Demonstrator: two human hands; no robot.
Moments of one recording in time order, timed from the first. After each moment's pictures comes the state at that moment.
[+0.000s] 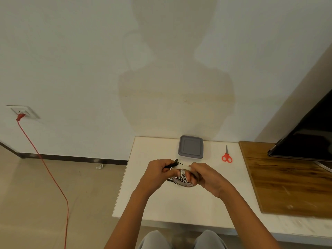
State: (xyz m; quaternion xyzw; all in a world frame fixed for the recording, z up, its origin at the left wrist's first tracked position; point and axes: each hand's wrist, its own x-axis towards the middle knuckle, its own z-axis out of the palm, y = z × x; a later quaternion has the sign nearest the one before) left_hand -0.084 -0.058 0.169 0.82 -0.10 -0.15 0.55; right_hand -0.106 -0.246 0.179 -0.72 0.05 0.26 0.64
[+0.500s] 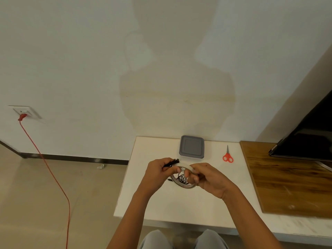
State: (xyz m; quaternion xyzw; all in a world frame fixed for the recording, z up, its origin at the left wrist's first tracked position) left_hand -0.086 -0.057 0.168 0.82 -0.08 -0.11 0.56; right_hand -0.110 -0.248 0.183 -0.64 0.05 0.26 0.72
